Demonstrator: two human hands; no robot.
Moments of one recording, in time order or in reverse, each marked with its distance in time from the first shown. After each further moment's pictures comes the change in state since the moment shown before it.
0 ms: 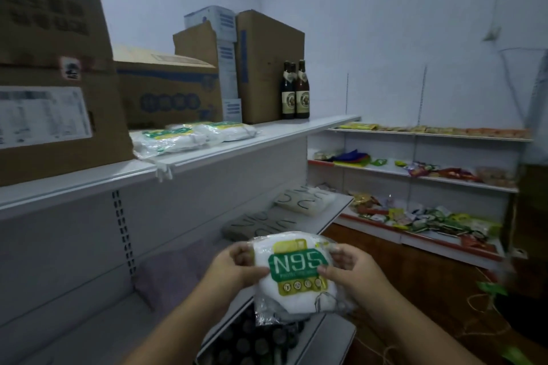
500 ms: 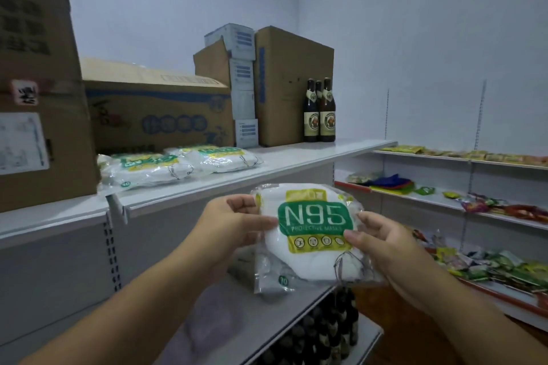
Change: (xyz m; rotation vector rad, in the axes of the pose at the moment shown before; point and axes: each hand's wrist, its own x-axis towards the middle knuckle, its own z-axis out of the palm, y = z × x) left_hand 0.069 0.123 0.065 0.062 0.093 0.226; right_hand 0.091 -0.107 -0.063 0.051 -0.196 -0.202
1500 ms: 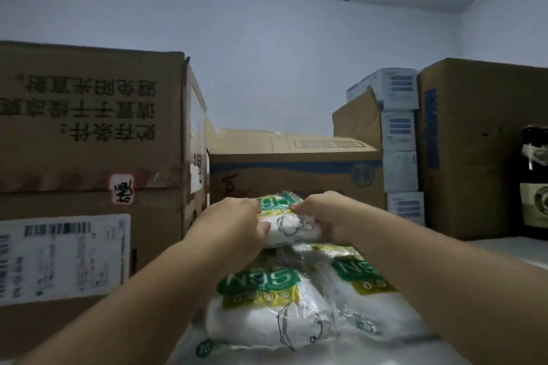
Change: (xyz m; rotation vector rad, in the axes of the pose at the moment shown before) left_hand 0.138 0.107 -0.174 1.699 0.621 -0.030; right_hand 0.345 -0.084 0.283 -0.080 -0.505 0.189
